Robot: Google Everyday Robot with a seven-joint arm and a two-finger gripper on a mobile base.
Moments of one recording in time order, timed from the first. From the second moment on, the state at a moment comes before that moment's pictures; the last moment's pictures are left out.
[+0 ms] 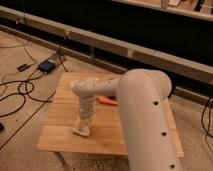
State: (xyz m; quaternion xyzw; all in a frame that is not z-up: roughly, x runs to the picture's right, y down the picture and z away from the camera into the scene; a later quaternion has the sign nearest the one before) arm -0.080 0.237 0.840 -0.43 0.27 0.52 0.69
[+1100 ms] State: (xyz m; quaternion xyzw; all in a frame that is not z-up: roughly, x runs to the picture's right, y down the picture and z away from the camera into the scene) arm 0.042 0.213 0.852 -0.36 0.31 0.63 0.62
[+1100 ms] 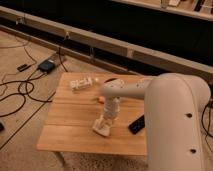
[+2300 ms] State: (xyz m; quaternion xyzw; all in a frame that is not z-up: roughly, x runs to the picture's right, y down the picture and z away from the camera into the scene) arm -0.050 0.106 0.910 -0.33 0.26 0.61 0.67
